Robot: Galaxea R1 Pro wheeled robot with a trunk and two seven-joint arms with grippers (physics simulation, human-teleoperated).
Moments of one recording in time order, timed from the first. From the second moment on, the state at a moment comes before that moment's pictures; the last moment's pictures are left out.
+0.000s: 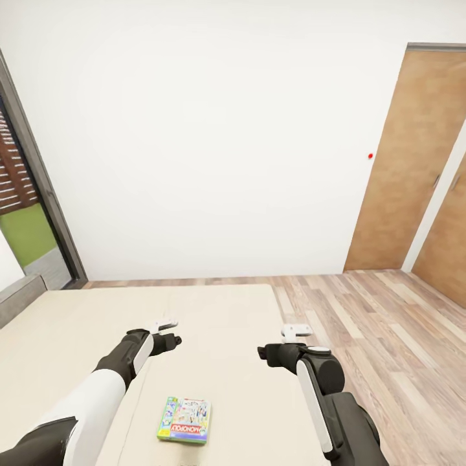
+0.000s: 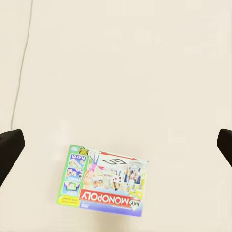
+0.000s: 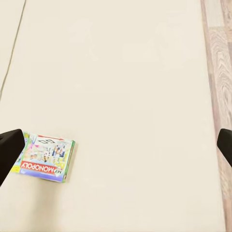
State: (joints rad) left arm -0.82 -0.03 0.22 -0.44 0.00 0.53 -0.02; right arm -0.32 0.17 0.11 -1.54 -0.03 1.00 -0.05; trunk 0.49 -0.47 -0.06
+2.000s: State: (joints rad) left arm -0.82 -0.02 0.21 -0.44 0.00 0.53 -0.03; right arm -0.32 0.17 0.12 -1.55 -0.03 1.02 -0.05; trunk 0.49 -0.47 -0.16
